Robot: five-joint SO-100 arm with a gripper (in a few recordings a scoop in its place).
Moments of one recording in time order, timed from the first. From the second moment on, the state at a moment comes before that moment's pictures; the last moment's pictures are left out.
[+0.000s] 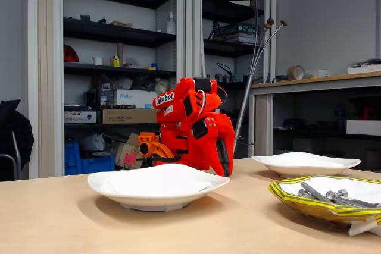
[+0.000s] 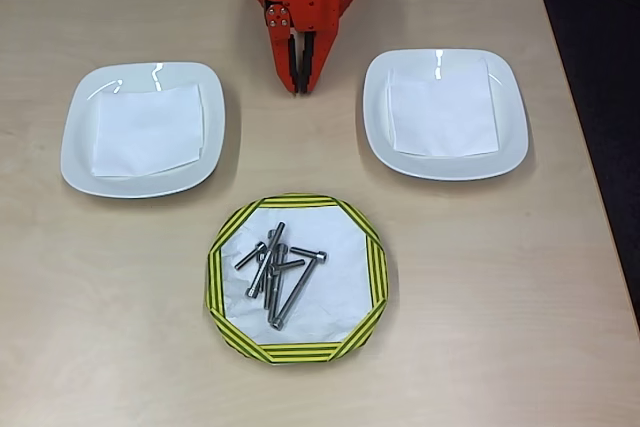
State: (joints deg) arm 0.4 189.8 179.7 74.8 75.3
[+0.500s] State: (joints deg) arm 0.3 189.8 179.7 74.8 71.5
